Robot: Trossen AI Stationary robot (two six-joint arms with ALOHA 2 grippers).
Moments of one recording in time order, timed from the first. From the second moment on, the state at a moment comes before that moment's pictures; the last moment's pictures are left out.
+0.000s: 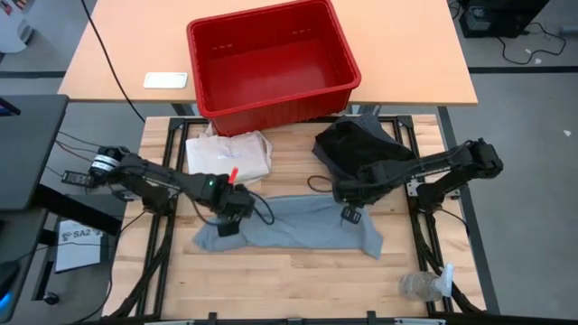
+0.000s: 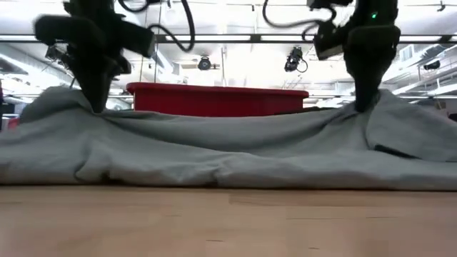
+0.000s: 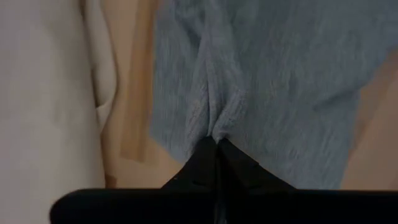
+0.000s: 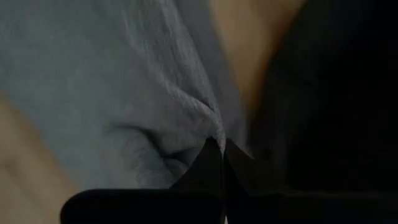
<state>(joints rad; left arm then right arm) -0.22 1.46 1.09 -1.12 -0.16 -0.42 0.12 1.45 1.09 -1.10 0.14 0.59</state>
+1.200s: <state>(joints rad) -0.46 1.50 1.05 -0.62 -0.41 -1.70 -0.06 1.62 1.03 -0.26 -0.18 0.18</state>
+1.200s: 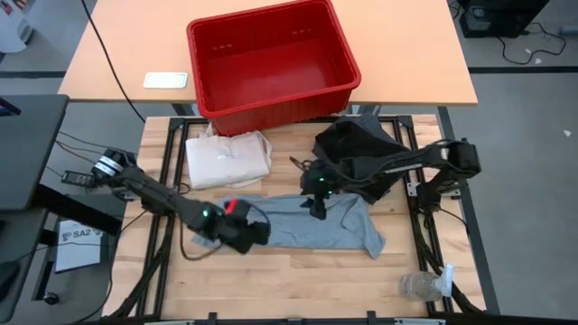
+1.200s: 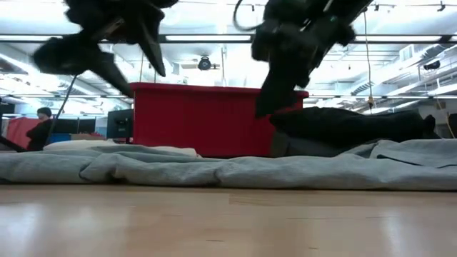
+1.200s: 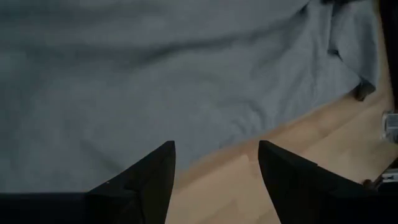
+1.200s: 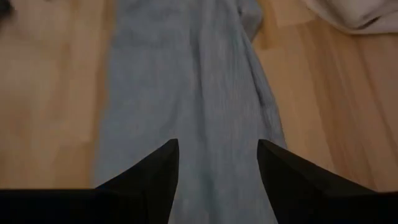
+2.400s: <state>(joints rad) -0.70 1.73 1.05 -0.66 -0.27 -1.98 0.18 1.38 0.87 -0.68 -0.14 0.35</state>
